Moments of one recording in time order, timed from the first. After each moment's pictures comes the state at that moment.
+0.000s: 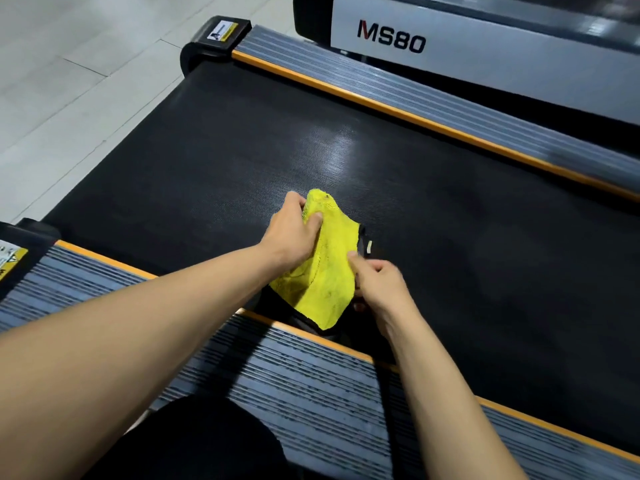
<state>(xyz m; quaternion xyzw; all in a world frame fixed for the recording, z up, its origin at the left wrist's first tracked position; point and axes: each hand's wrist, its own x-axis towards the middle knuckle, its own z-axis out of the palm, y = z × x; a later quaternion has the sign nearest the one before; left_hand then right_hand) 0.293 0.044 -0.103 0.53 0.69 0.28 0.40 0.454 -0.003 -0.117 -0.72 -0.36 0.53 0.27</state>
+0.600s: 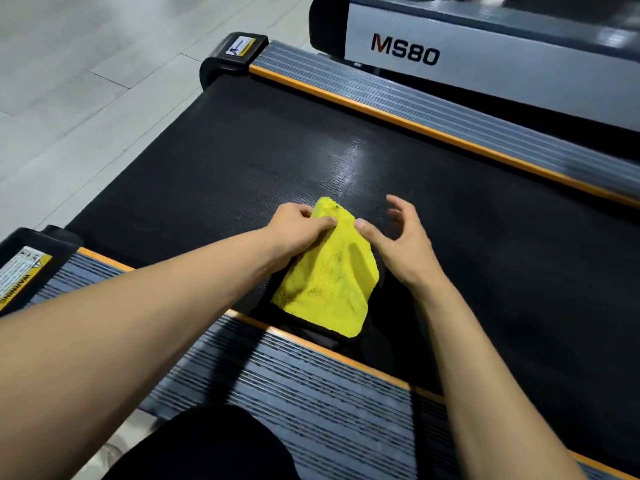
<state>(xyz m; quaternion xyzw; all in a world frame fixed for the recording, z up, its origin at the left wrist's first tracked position) 0.278 0.056 -0.081 0.39 0.67 0.32 0.55 0.470 0.055 -0.082 -0.64 -0.58 0.41 0.30</state>
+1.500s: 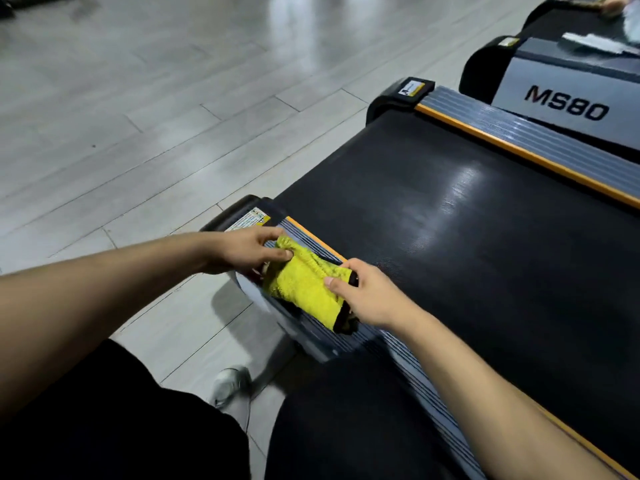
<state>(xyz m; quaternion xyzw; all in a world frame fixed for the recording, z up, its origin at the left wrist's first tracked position) 0.010 -0.141 -0.032 0.43 0.69 0.18 0.55 0.248 -0.081 -0.065 -0.42 -0.75 0.50 0.07</state>
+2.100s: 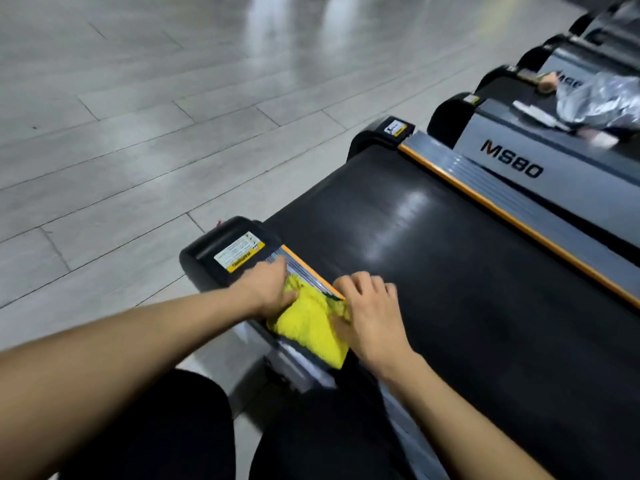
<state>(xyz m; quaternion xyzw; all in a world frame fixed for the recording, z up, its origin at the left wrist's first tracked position) 0.018 -0.120 -0.066 0.54 0.79 0.03 0.30 0.226 -0.075 -0.069 -0.40 -0.92 -0.02 0.03</state>
